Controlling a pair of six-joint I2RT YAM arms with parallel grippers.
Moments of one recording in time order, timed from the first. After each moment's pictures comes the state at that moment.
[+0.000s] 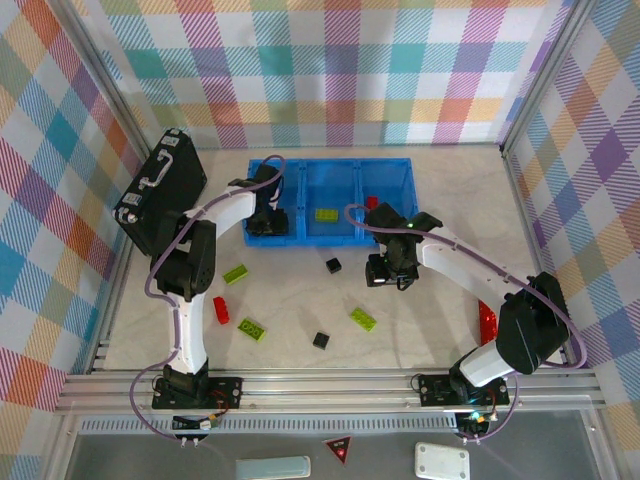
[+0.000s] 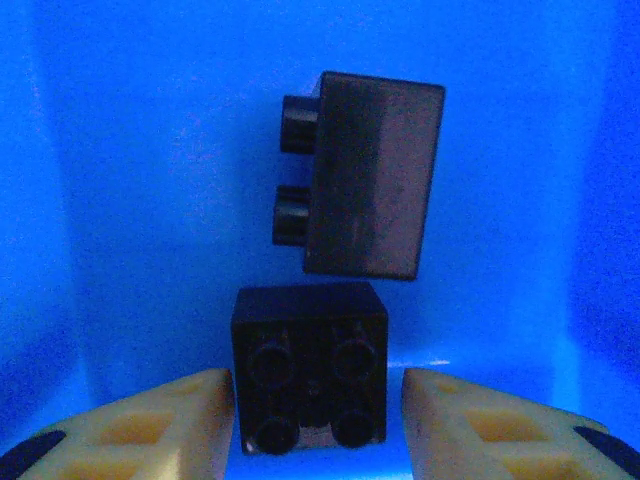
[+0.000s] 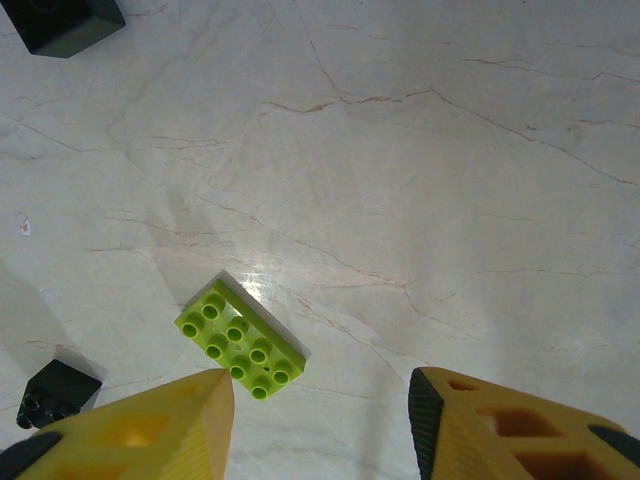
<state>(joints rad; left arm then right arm) -0.32 2.08 1.56 -0.76 0.01 -0.34 0.65 1.49 1.16 -1.07 -0.03 0.52</state>
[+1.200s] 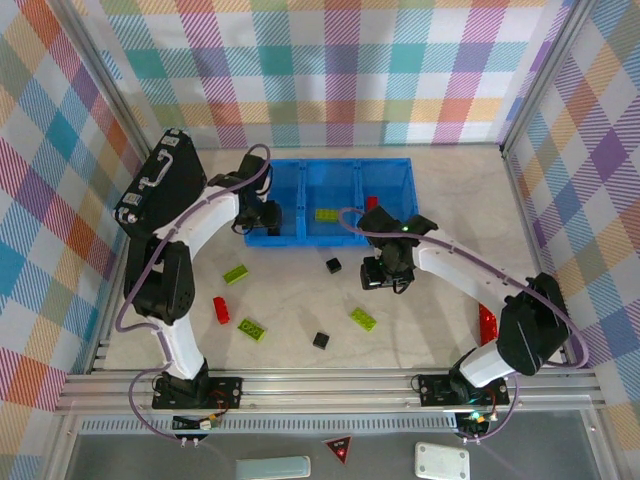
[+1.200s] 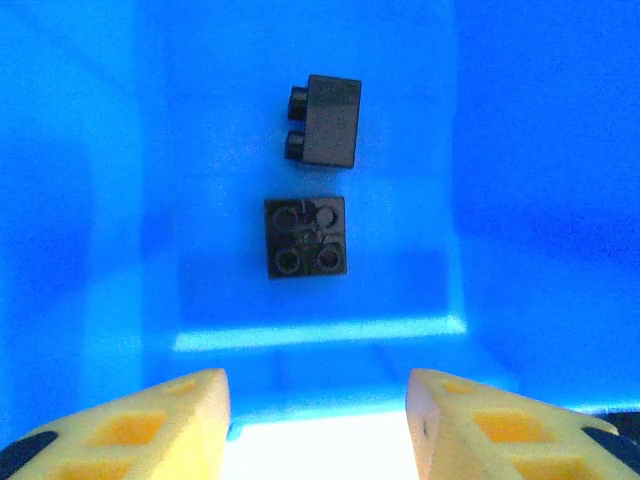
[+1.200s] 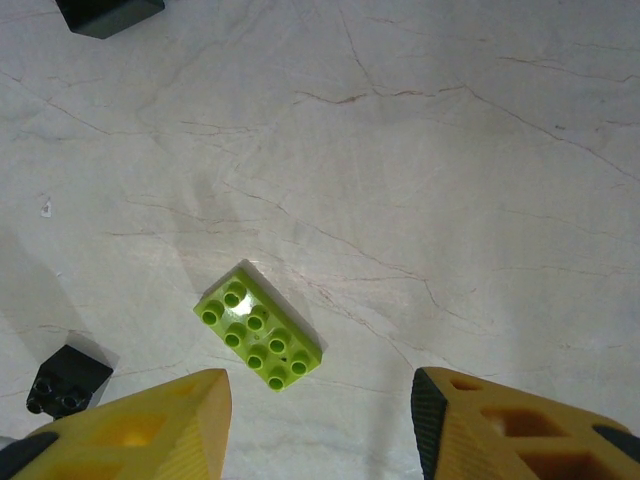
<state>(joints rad) -0.32 1.83 1.48 -0.82 0.01 -0.34 0.70 1.50 1.18 -1.07 -0.01 0.53</state>
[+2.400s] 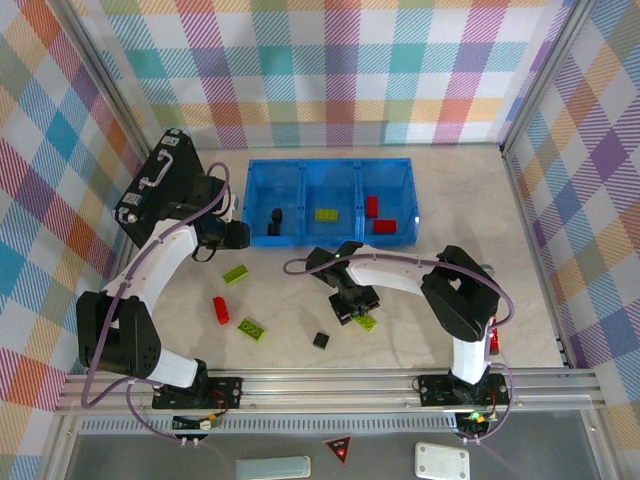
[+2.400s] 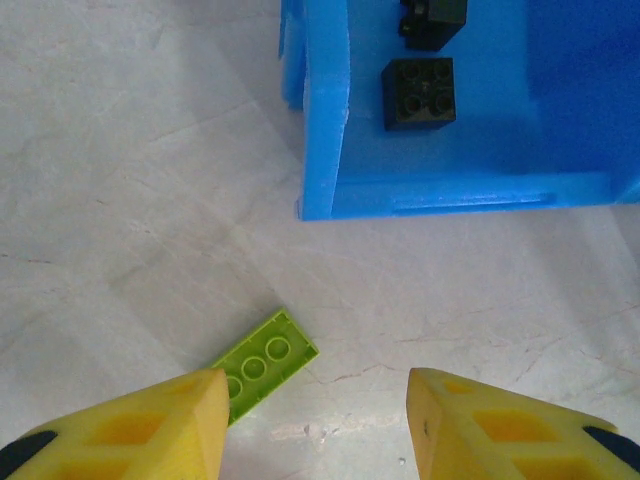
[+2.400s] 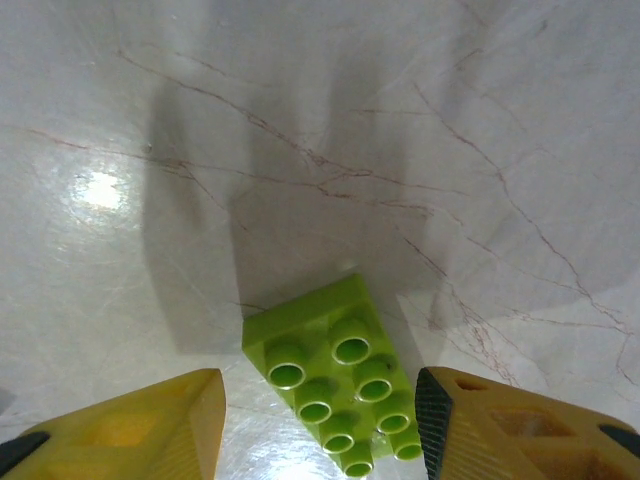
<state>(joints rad) -0.18 1.44 1.17 -0.83 0.05 -0.17 0.96 1.87 1.24 -1.07 0.07 0.48</state>
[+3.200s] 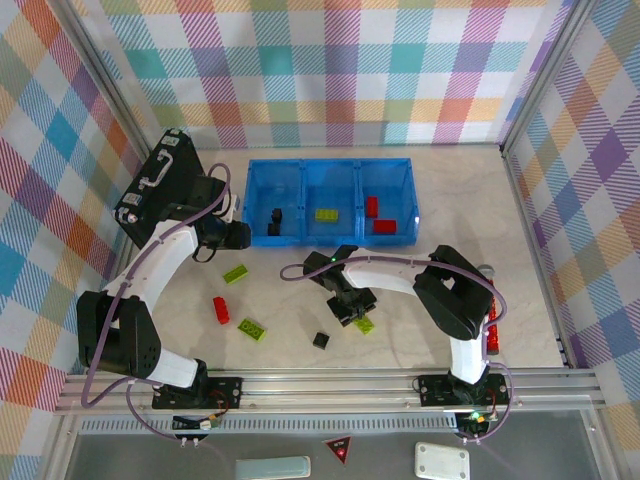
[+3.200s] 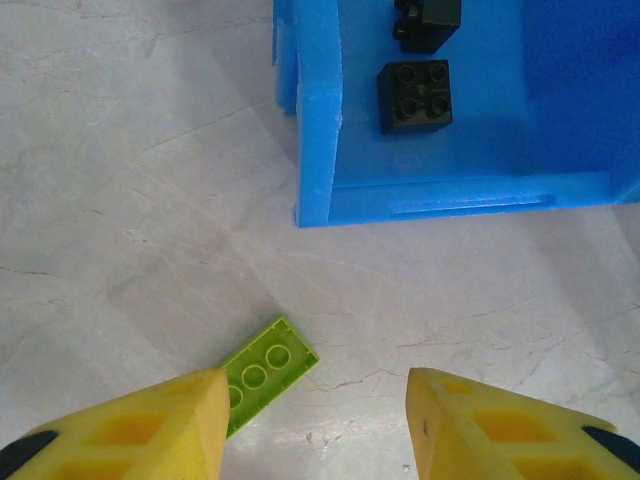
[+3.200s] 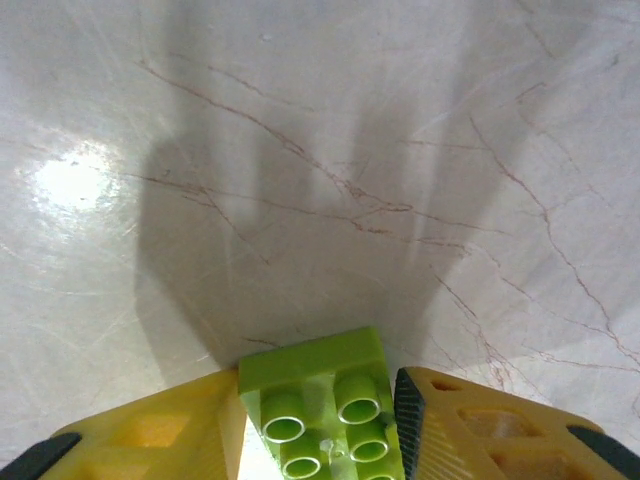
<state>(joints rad) -0.18 1.44 1.15 -0.81 0.06 -0.16 0.97 1.90 1.24 -1.04 0.08 0.44</state>
